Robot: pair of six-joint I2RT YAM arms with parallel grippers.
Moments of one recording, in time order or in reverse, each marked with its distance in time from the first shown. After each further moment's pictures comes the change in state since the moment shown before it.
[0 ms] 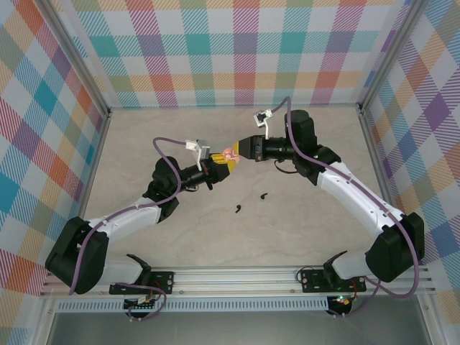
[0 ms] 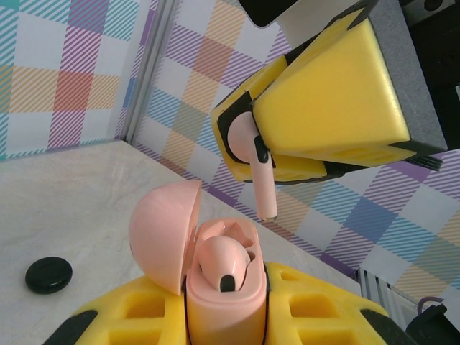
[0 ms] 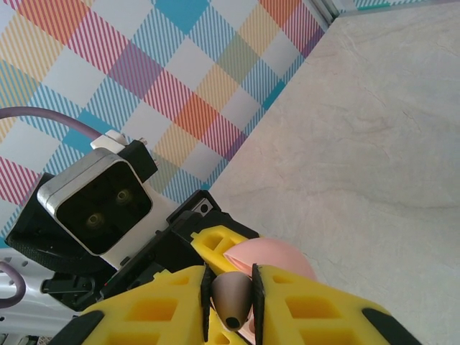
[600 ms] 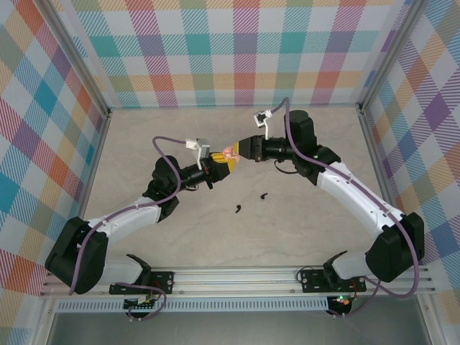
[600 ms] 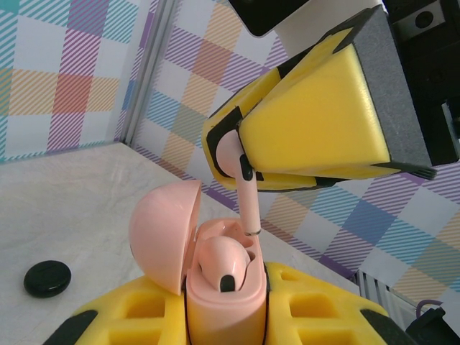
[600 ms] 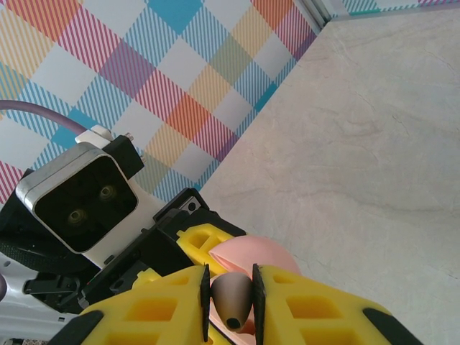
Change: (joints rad) left arm 0.000 0.000 0.010 -0.008 0.000 -0.002; right arm 0.004 0.002 0.000 -0.008 0.024 -0.029
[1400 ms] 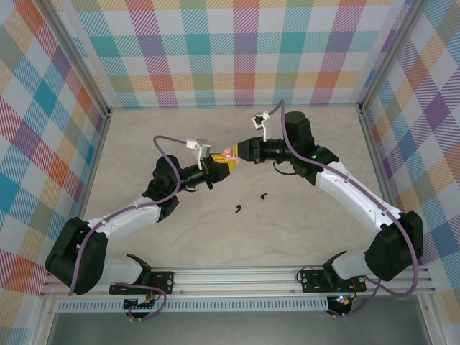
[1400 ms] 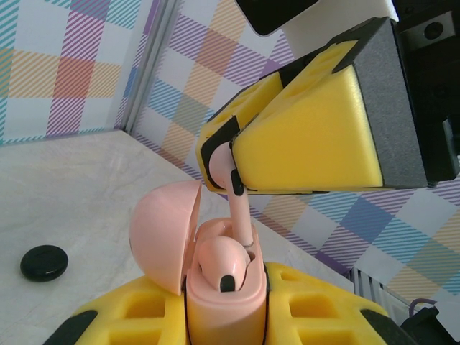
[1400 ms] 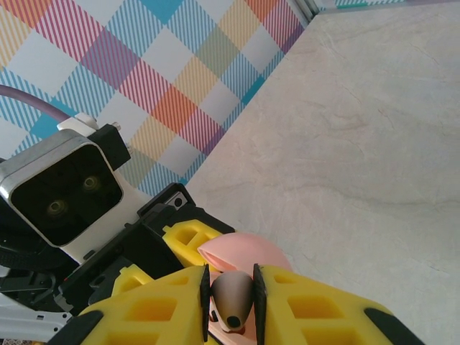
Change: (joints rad) left arm 0.000 -0.004 0.004 -0.041 0.000 -0.022; right arm 0.010 0.010 0.000 -0.031 0.031 -0.043
